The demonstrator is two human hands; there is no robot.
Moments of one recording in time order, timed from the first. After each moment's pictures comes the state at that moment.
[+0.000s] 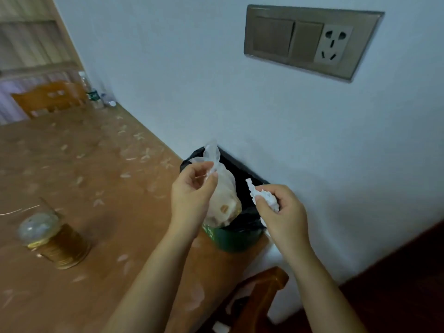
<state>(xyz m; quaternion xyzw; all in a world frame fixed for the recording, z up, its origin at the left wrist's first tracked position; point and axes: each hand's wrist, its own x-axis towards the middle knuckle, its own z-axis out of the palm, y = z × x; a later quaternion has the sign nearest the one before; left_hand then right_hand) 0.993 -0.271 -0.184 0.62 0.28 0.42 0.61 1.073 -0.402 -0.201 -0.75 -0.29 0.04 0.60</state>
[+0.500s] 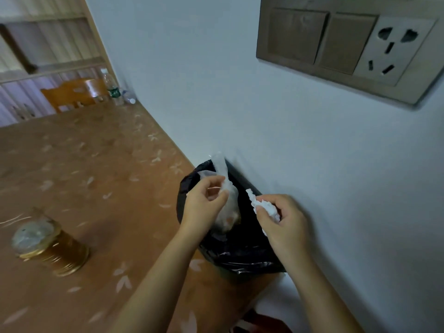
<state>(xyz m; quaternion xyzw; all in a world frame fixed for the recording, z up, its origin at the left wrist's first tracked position) 1.068 -0.223 -0.220 0.71 0.34 0.32 0.52 1.150 -0.352 -0.222 -0.73 -0.33 0.07 0.59</state>
